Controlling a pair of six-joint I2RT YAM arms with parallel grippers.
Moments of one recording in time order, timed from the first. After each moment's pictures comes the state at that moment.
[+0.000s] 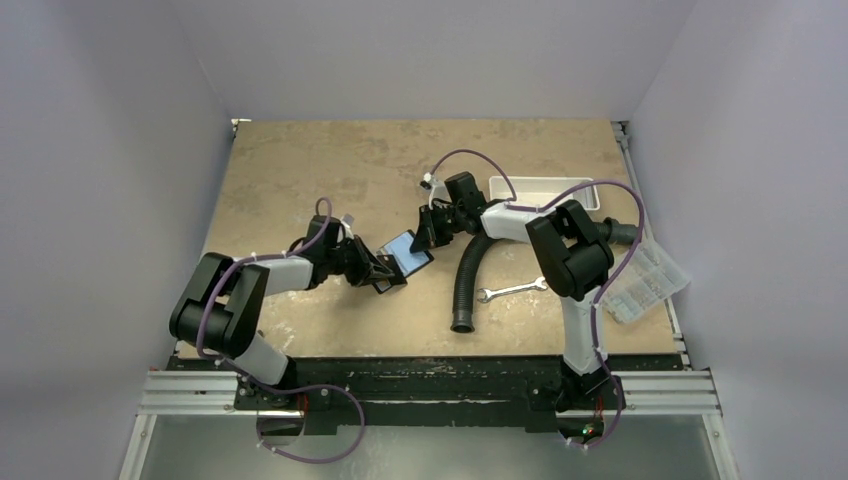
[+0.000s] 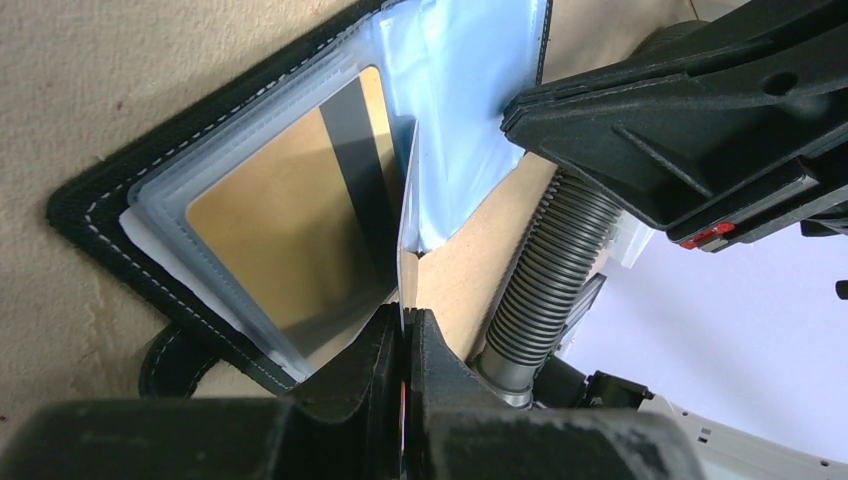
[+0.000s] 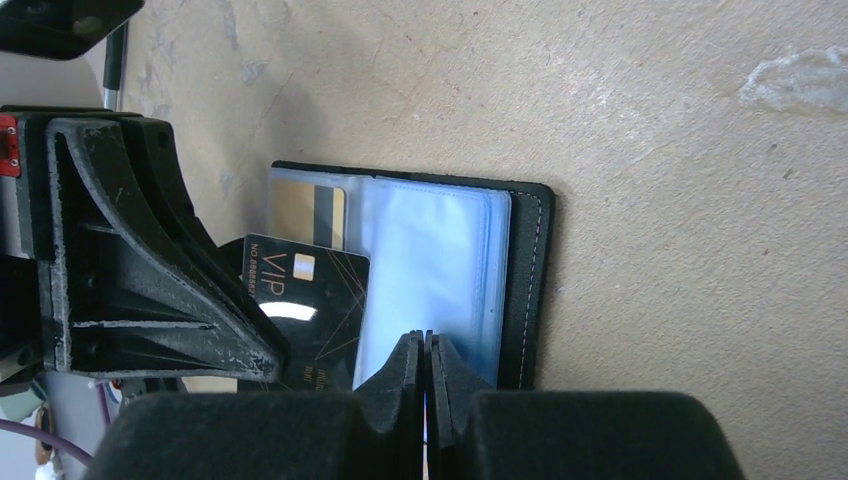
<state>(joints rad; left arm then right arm) -0.29 1.56 0.56 0.16 0.55 -0.97 0.55 2.07 1.27 -0.02 -0.64 0.33</state>
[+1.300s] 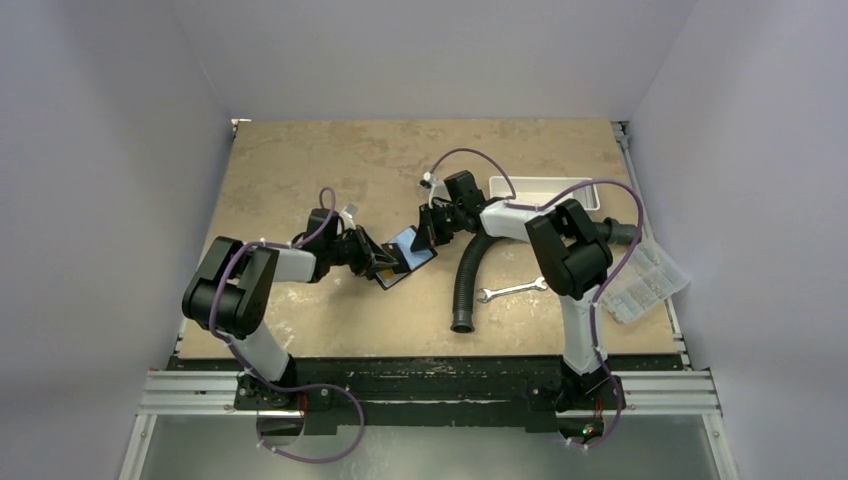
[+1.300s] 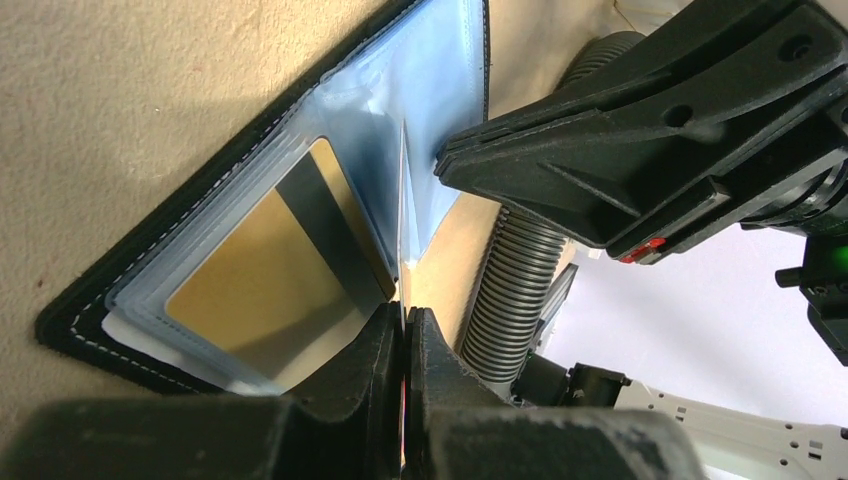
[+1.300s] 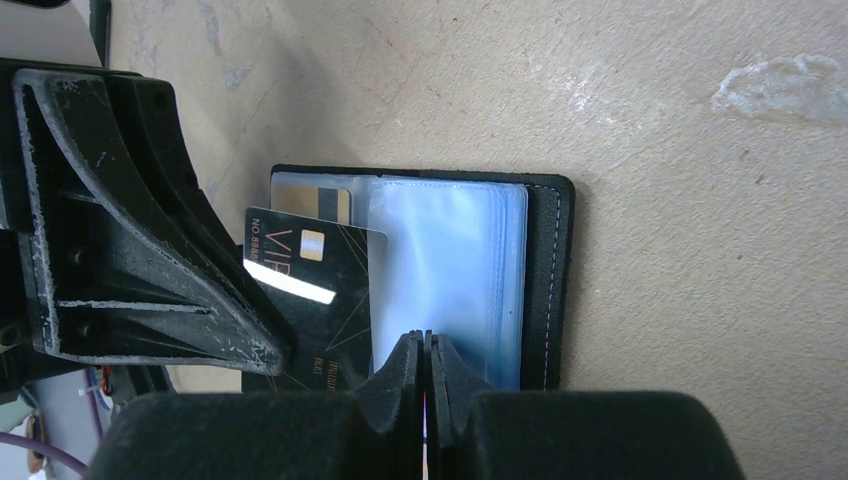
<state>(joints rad) -0.26 1.68 0.61 0.32 0.65 -0.97 0.54 2.08 1.29 -0.05 -0.61 0.32</state>
